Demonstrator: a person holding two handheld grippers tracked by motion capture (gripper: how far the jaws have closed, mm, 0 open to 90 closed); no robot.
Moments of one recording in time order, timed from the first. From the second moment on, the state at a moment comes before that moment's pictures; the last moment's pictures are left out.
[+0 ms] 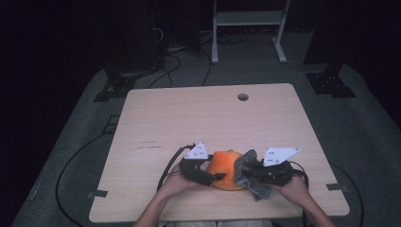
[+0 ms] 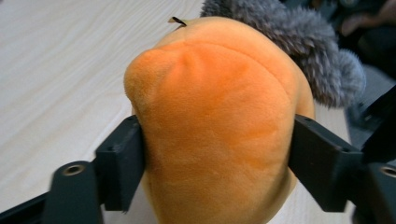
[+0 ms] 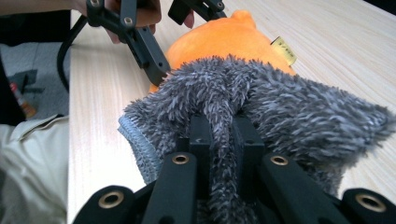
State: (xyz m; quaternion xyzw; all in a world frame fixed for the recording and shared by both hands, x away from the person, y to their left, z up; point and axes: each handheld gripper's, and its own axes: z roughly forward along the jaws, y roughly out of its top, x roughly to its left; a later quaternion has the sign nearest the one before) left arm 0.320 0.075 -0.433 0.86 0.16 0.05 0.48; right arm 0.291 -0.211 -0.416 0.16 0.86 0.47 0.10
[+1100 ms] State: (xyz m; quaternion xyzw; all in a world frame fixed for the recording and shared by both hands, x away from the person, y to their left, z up) left arm 0.308 0.088 -0.438 0.86 0.15 0.05 0.49; right arm 0.301 -0.217 -0.409 0.19 0.85 0.48 0.09
